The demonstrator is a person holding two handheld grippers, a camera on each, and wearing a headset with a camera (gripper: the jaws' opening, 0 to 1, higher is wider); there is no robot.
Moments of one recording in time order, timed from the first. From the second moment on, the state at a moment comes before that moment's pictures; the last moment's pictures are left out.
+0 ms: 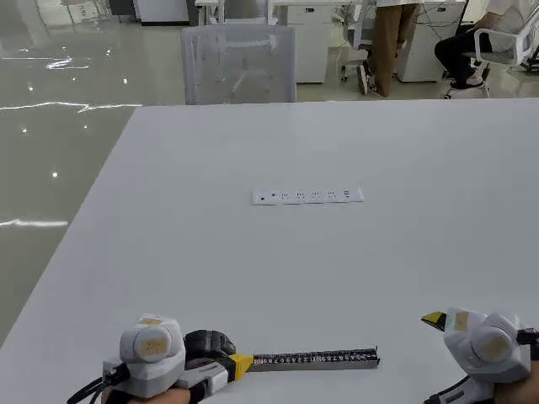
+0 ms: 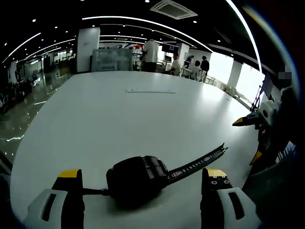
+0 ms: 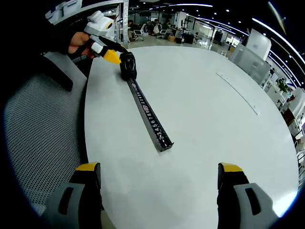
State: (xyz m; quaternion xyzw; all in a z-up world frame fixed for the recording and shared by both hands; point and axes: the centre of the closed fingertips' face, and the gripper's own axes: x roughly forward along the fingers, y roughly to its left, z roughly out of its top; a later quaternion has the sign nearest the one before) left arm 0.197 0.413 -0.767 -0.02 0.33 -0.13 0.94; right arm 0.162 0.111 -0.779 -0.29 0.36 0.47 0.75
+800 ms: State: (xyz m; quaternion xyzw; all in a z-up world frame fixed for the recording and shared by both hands) left arm 0.207 0.401 -0.778 -0.01 0.30 -0.16 0.94; right arm 0.191 0.142 -0.810 -0.38 0.39 0.58 0.61
